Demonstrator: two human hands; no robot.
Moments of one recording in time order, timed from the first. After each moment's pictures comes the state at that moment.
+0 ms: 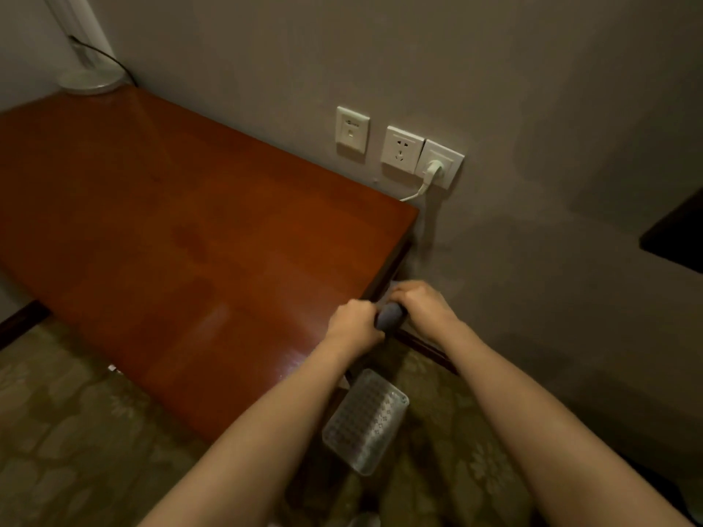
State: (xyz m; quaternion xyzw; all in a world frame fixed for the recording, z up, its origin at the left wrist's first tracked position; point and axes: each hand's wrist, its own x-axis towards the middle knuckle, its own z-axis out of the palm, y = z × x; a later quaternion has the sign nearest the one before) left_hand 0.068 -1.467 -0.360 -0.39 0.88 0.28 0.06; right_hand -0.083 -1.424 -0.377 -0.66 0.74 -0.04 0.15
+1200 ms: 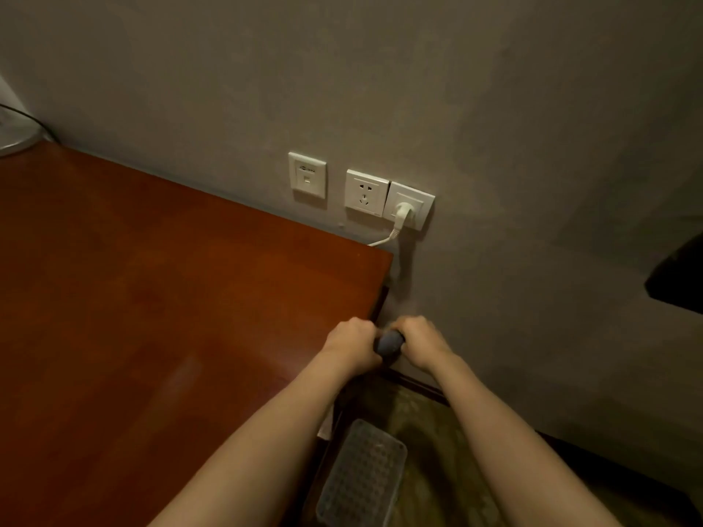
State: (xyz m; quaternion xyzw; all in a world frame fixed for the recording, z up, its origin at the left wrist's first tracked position) left_hand -0.015 -1.554 -0.351 -0.29 0.92 0.22 0.17; right_hand -0.136 -1.478 -0.387 -0.49 0.84 -0.05 0.24
